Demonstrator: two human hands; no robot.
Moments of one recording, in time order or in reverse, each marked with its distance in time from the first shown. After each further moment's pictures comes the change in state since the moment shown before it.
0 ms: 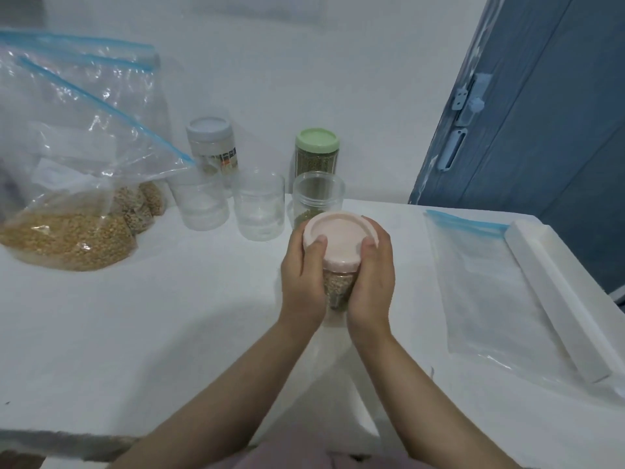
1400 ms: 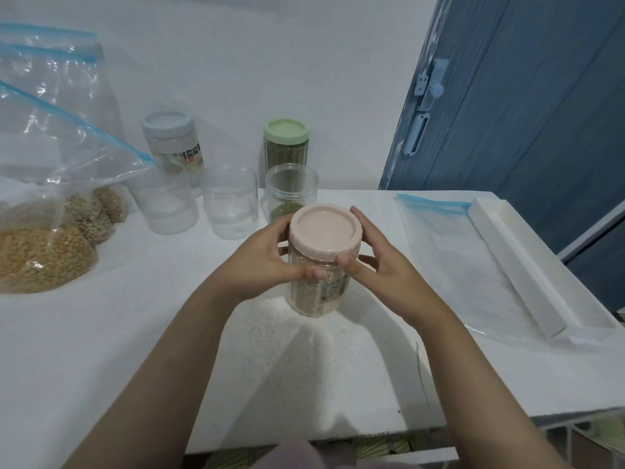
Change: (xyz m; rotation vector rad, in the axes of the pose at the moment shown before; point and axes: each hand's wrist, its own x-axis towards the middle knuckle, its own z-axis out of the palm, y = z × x) left_hand 0.054 0.019 -0.055 0.425 -0.727 -0.108; right_hand 0.021 -0.026 -0.063 -0.489 -0.544 0.140
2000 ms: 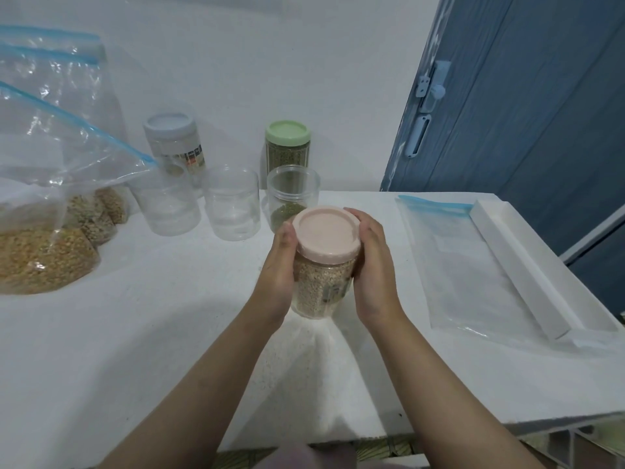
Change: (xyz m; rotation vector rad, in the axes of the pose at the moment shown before) left_hand -0.003 -0.010 0.051 -0.450 0.285 0.026; right_hand 0.022 0.002 0.046 0.517 0.442 -0.007
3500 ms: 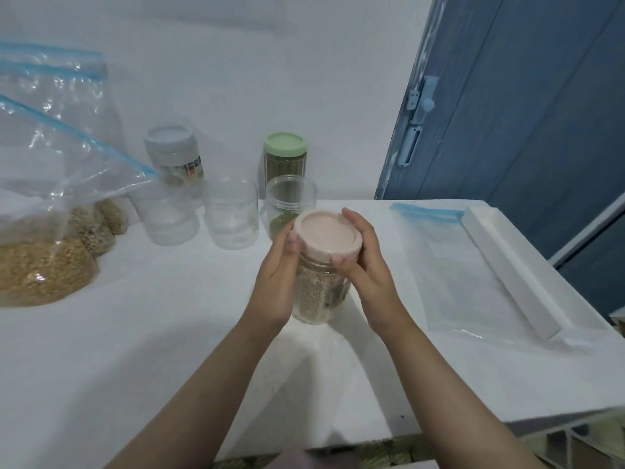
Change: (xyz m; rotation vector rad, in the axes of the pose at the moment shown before) left_hand -0.014 0.018 -0.002 0.103 0.003 0.161; right_hand -0.012 -0.009 -0.015 -0.223 -0.296 -0.144
